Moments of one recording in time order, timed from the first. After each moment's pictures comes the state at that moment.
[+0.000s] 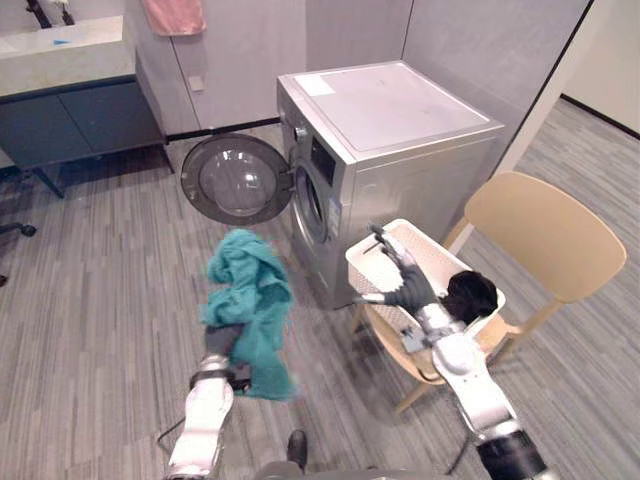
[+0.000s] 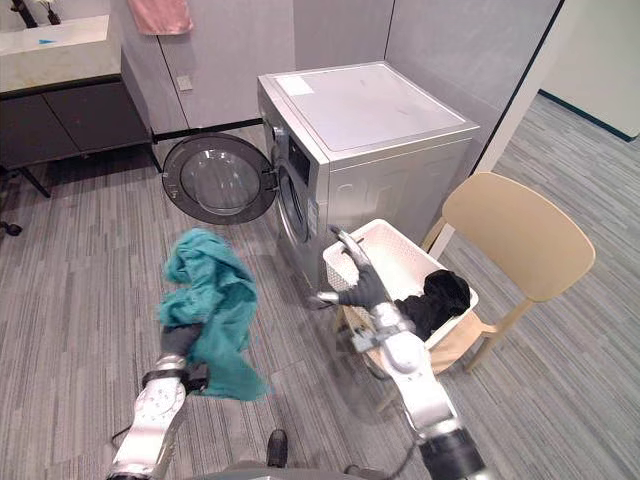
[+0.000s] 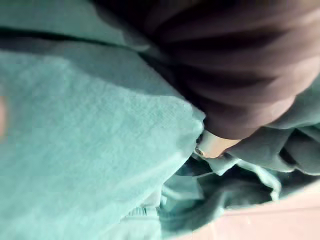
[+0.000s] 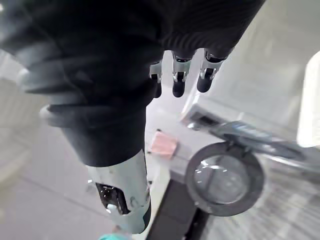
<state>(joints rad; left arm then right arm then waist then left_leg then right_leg) 0.25 0.14 0.15 0.20 -0.02 -0.17 0.19 0.13 -0.29 0.15 -0.04 -0.16 -0.15 0.04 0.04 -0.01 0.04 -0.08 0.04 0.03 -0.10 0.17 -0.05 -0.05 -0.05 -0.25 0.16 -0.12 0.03</state>
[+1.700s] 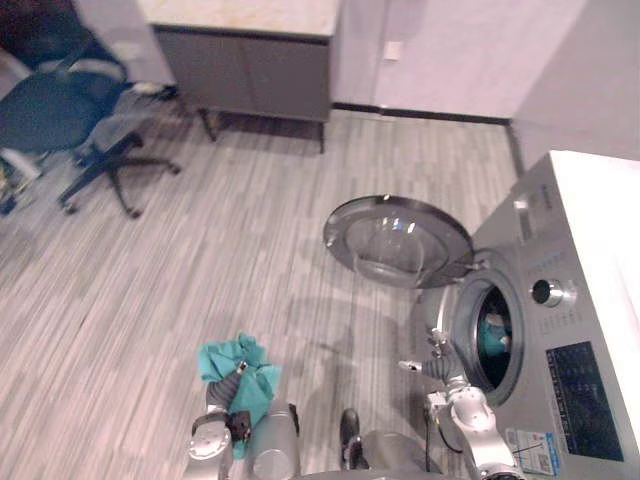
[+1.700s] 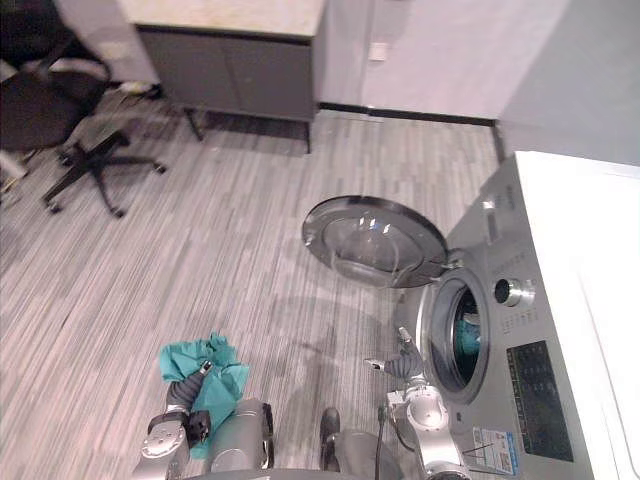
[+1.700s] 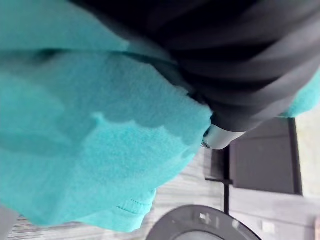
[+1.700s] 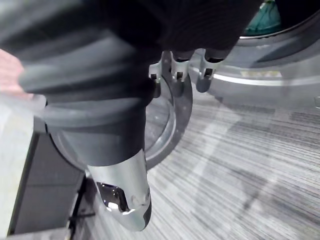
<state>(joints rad) 0.21 0.04 0.13 0.46 0.00 -0.12 0.09 0.13 -0.09 -0.03 0.40 -0.16 -0.07 -0.07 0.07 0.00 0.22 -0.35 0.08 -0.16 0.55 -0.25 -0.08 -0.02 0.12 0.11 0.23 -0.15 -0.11</state>
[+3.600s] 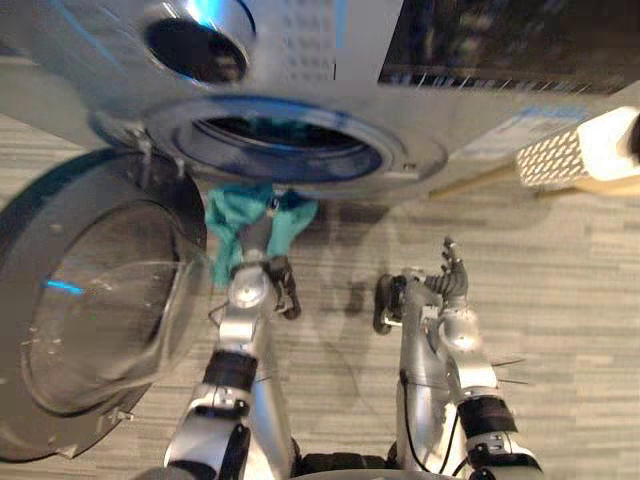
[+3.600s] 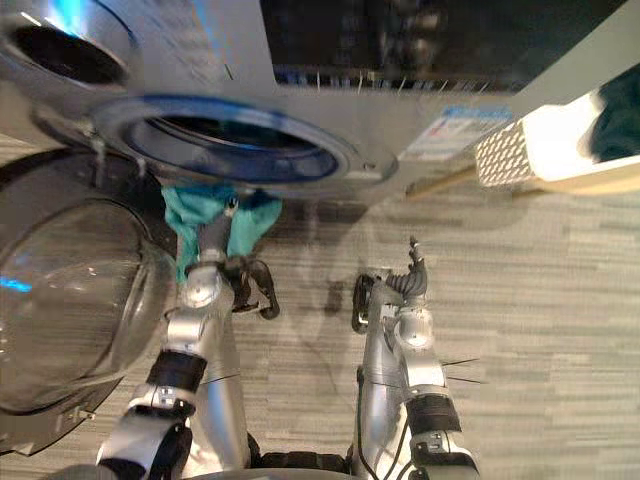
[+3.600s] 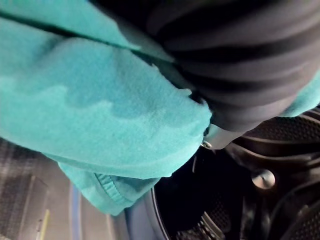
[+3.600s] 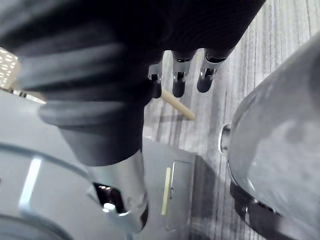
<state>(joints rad) -0.55 0.11 -0.04 0.35 -0.22 -0.10 0.27 -0.21 -0.05 -0.08 0.27 -0.07 -0.07 -0.29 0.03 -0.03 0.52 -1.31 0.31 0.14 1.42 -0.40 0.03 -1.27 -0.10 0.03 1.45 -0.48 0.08</state>
